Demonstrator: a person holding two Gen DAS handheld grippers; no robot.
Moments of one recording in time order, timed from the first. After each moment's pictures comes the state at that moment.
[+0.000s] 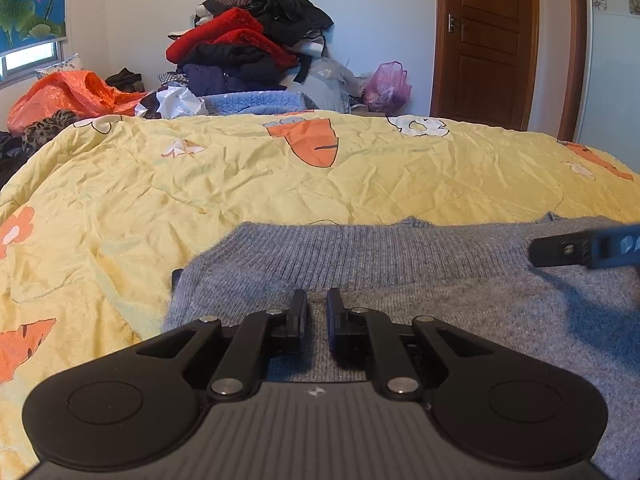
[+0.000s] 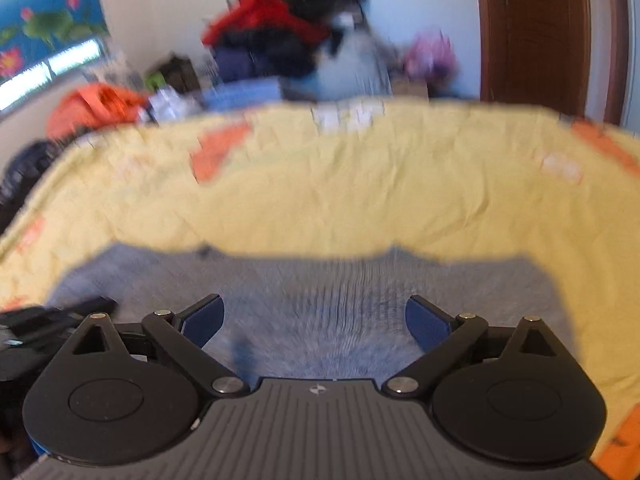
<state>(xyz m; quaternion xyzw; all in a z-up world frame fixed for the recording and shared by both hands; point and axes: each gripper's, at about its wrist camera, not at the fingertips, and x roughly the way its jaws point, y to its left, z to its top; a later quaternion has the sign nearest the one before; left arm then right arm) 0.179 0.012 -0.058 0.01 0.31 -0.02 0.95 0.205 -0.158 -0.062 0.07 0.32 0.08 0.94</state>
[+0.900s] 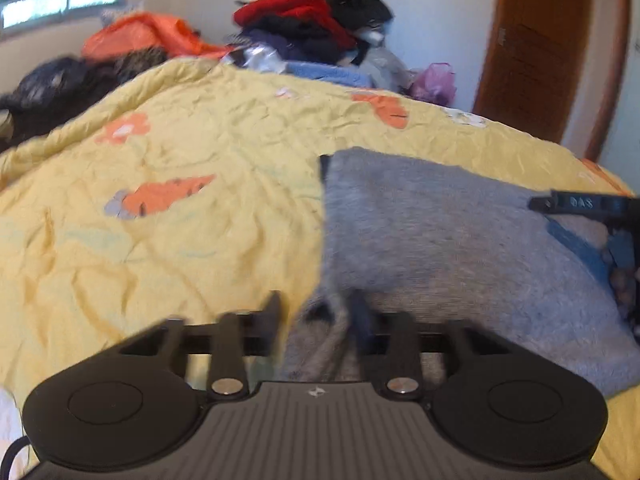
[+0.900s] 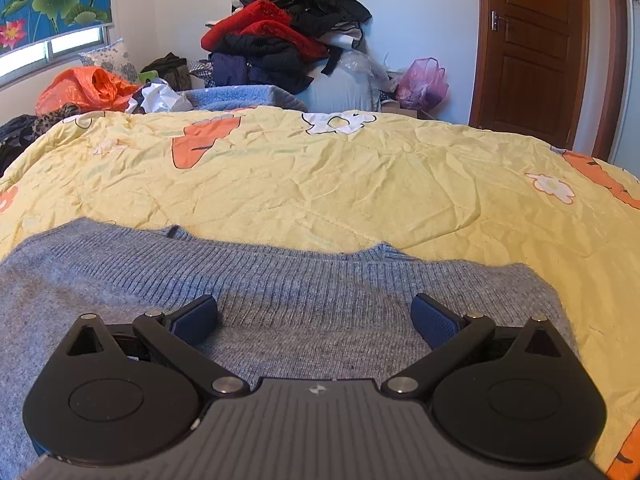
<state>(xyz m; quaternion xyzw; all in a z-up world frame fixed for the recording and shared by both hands) 0.049 0.074 -0.054 -0.06 0.33 0.02 0.94 0.195 -0.154 -0.082 0.02 0.27 0.06 0.96</state>
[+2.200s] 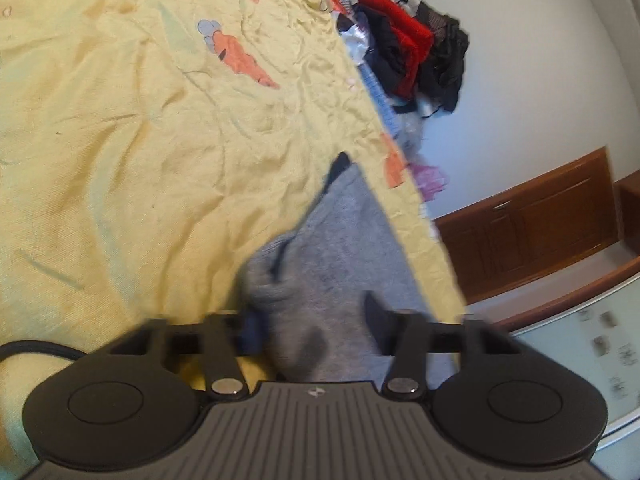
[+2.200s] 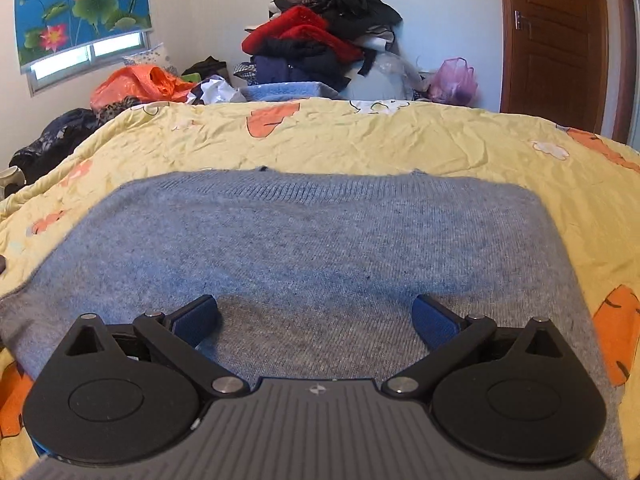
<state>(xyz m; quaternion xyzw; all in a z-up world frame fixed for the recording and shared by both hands) 0.000 0.122 -0.081 -0.48 0.31 0.02 0.82 0.080 -0.147 -0.091 0.03 0.27 0.12 0.96</state>
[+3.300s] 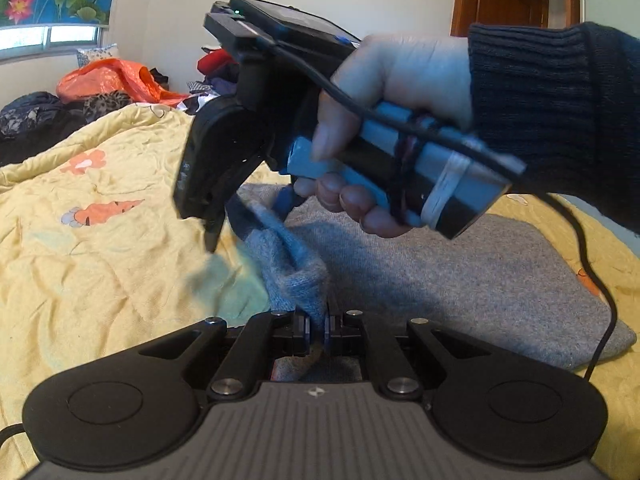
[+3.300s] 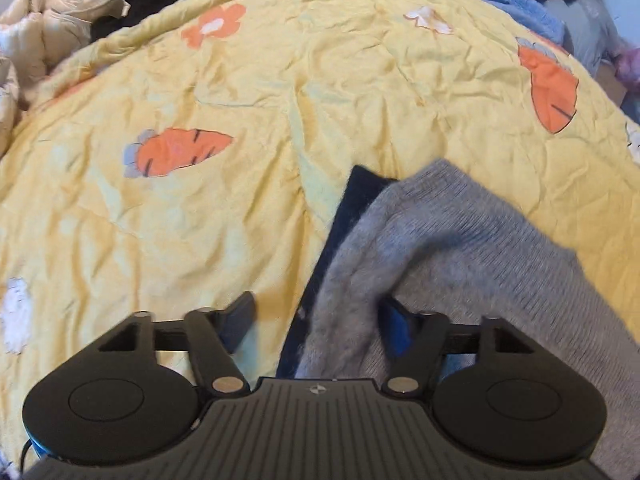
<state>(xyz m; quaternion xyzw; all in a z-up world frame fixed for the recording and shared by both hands) -0.001 0.010 -0.046 -0.08 0.25 -0.01 0.96 0.200 0.108 -0.041 -0.16 0.49 0.27 0.81</state>
